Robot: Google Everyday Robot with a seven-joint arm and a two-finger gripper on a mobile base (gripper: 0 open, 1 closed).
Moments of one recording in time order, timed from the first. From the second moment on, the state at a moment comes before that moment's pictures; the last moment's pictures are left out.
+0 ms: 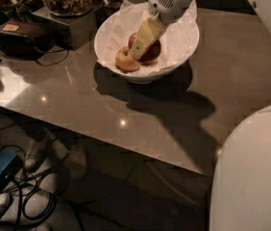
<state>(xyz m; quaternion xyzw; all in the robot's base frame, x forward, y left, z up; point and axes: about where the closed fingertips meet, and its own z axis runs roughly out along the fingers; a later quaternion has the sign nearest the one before) 0.613 -0.040 0.956 -0.50 0.84 0.16 0.15</state>
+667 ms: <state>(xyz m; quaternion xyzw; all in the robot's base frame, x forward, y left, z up) 0.589 -0.006 0.981 -0.55 0.81 0.17 0.16</state>
